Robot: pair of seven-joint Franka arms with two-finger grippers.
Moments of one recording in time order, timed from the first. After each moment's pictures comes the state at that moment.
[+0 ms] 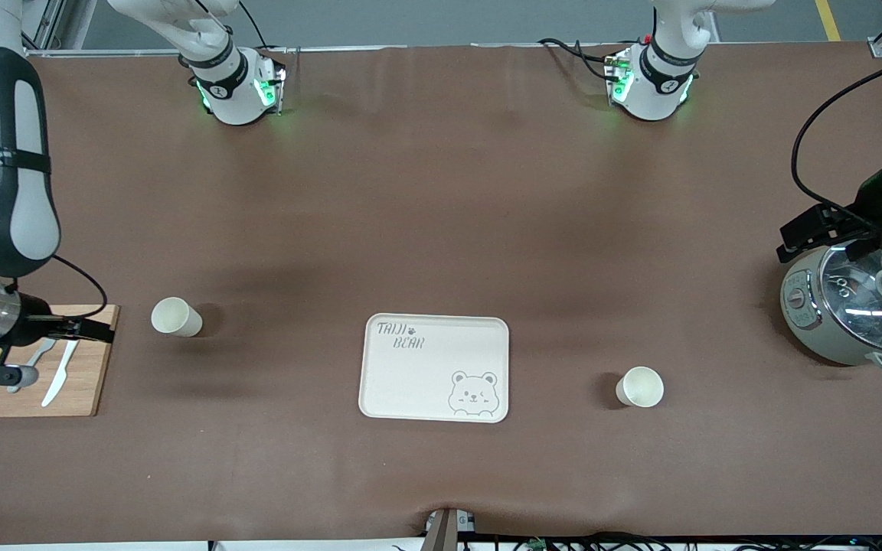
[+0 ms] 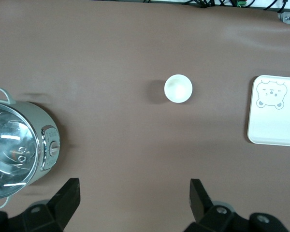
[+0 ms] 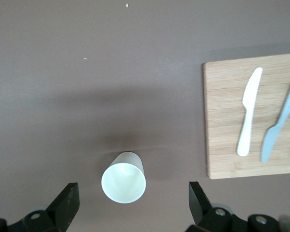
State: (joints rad) left arm -0.11 0.12 0.06 -1.46 -0.05 1.69 -0.08; right arm -0.02 0.46 -0.13 -1.43 0.06 1.85 -0.08
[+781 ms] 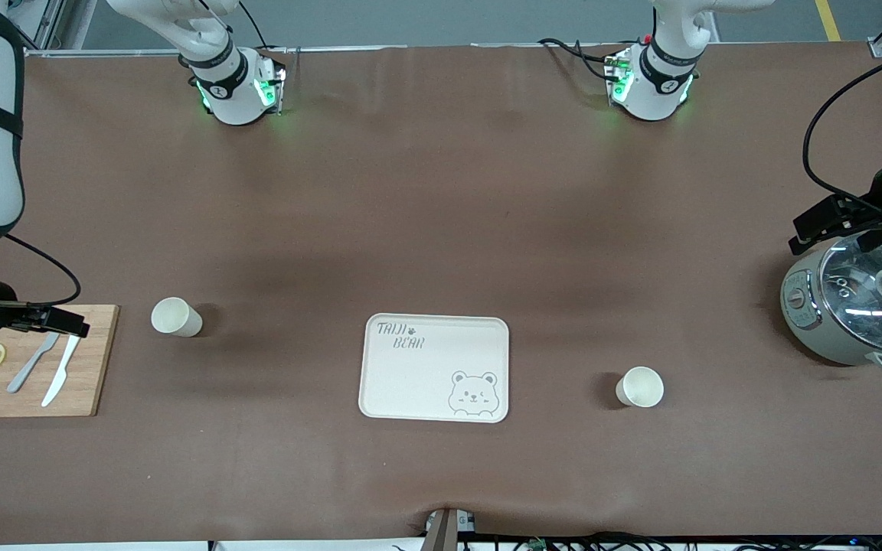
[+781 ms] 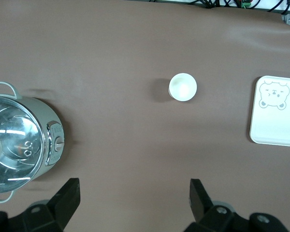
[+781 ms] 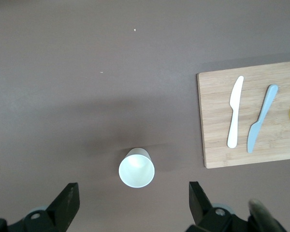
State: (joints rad) left arm -0.09 0.09 0.06 -1.49 -0.05 1.69 -0.08; right arm 0.01 0.42 -0.13 -1.31 0.05 1.72 -0.01
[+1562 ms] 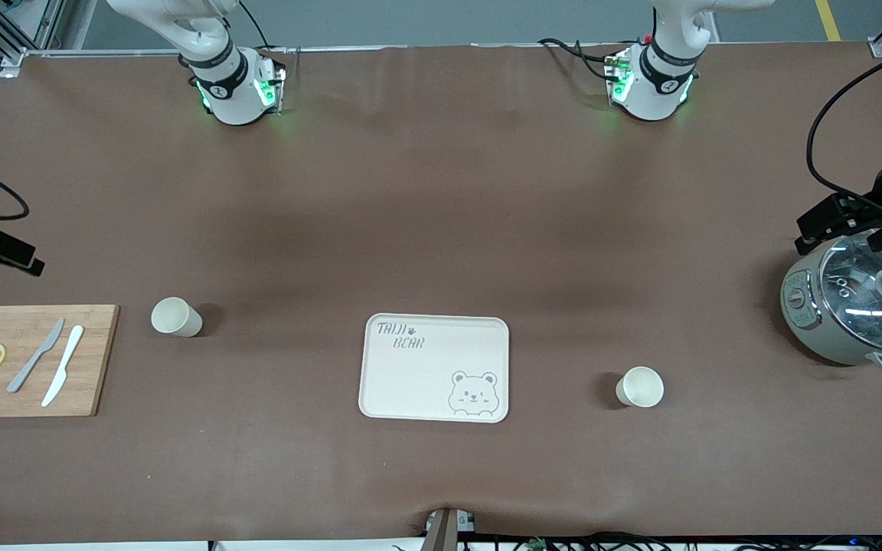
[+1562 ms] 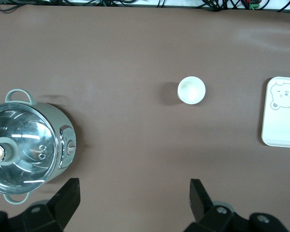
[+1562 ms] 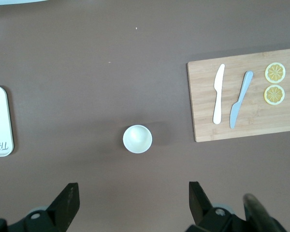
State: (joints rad) left arm -0.10 0.09 0.05 -1.48 0.01 1.69 -0.08; right arm 0.01 0.15 -0.13 -1.46 0.04 1.64 -0.01
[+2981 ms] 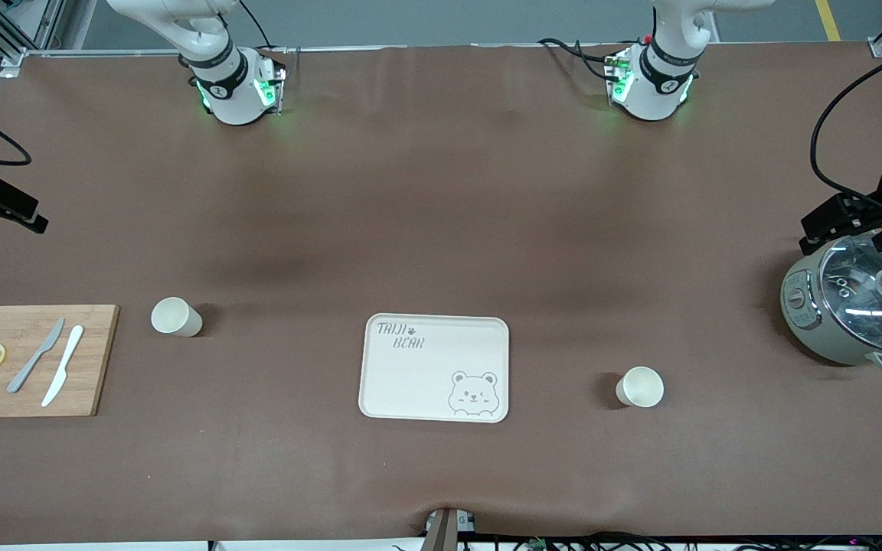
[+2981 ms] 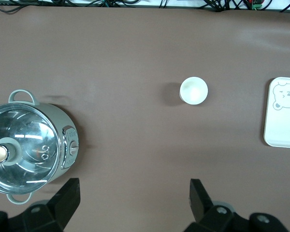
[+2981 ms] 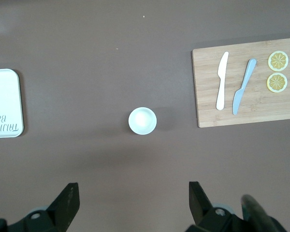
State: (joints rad) left arm -0.09 0.09 0.05 -1.48 0.01 1.69 -0.07; right arm 0.01 0.01 -0.12 -1.59 0.04 1.64 -0.02
